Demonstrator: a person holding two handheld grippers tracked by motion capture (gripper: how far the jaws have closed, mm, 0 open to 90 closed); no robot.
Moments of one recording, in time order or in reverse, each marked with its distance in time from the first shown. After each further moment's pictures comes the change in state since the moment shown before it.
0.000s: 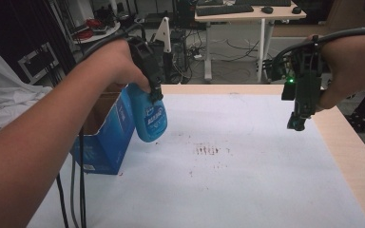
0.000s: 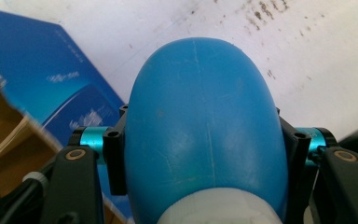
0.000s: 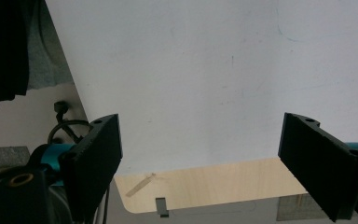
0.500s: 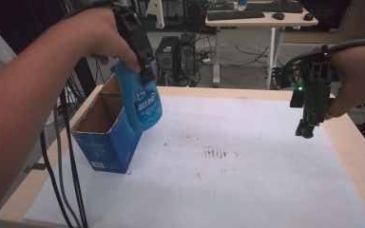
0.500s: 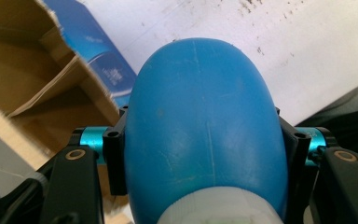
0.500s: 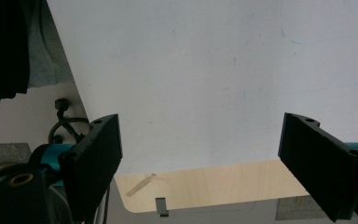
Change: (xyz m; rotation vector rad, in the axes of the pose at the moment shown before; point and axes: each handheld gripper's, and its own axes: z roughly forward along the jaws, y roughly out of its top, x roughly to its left) left arm 0.012 -0.034 -0.066 -0.008 -0.009 -0.013; right arm 0.000 0.006 0.004 0.012 0.008 -0.017
